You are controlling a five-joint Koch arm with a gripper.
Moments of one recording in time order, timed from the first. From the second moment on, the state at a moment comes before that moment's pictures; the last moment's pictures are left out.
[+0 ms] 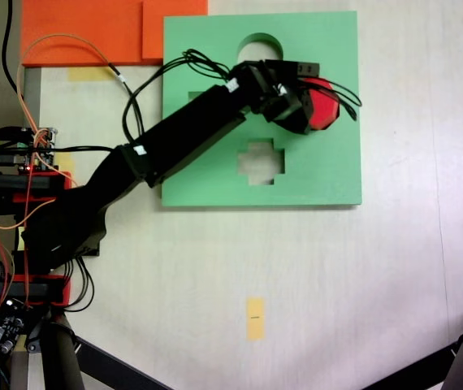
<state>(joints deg) -30.8 43.2 21.8 82.1 131.0</state>
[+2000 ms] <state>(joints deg) -19.3 70.9 24.4 96.0 33.9</state>
